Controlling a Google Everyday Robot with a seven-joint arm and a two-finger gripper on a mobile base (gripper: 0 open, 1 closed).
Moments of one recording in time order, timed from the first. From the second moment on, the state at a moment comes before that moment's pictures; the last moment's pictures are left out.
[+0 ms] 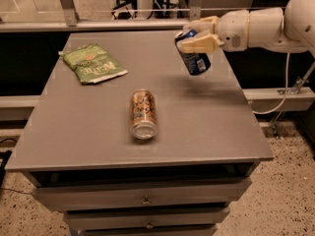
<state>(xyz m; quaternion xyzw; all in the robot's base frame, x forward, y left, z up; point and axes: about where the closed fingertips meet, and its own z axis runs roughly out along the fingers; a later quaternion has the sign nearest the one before) 0.671 -0.104 0.959 -0.49 0.62 0.29 0.54</state>
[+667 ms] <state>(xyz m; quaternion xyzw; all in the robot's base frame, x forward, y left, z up) 0.661 -0.112 0.943 -0.48 0.56 0.36 0.57</state>
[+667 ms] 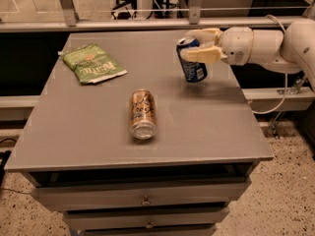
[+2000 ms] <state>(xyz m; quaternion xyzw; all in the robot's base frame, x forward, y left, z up) 0.652 -0.142 0.922 -0.43 0.51 0.40 0.63</state>
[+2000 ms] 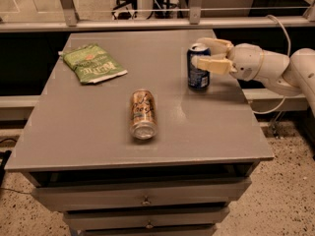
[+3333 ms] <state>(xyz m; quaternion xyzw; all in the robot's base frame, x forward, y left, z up) 0.644 -0.155 0.912 -0.43 0.51 0.40 0.63</state>
